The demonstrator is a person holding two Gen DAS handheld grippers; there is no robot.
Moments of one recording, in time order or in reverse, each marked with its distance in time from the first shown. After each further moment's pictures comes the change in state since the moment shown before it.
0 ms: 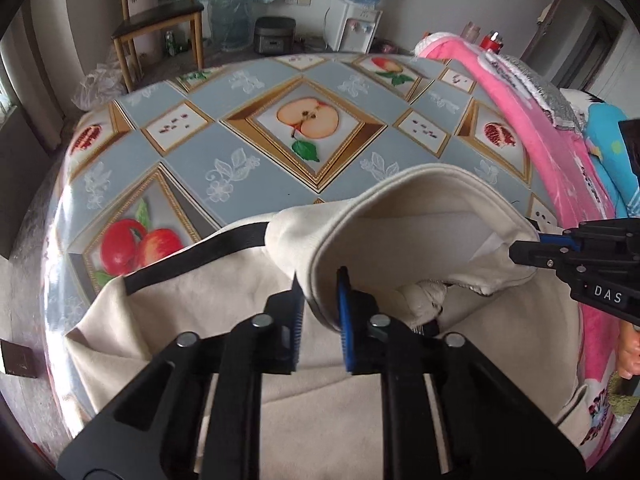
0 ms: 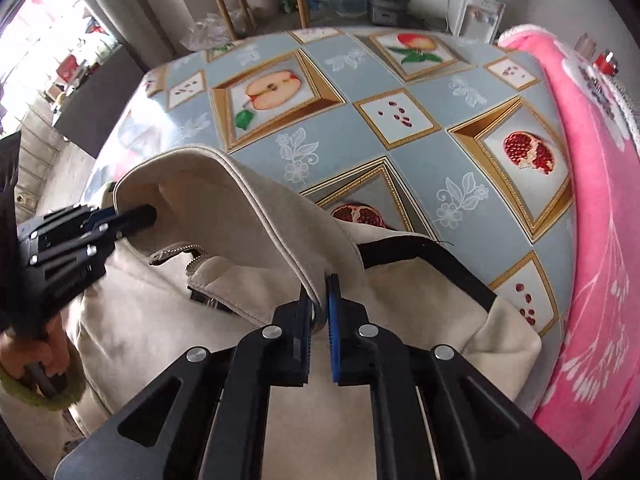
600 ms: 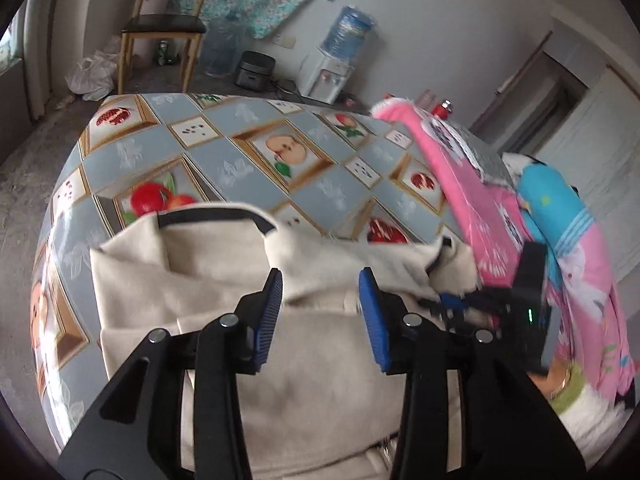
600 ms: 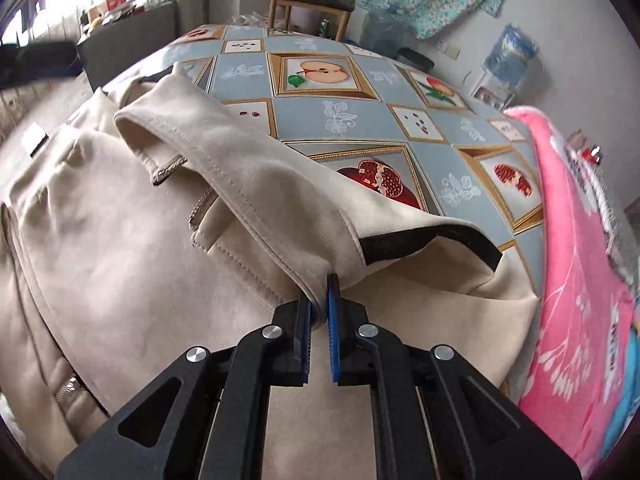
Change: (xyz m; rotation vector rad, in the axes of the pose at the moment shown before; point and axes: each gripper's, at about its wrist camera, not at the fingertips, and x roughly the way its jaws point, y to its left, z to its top) left arm -0.091 0.033 -0.051 -0.163 -0.160 -0.235; right arm 0.005 0.046 -0.089 -0.298 -0.150 -0.212
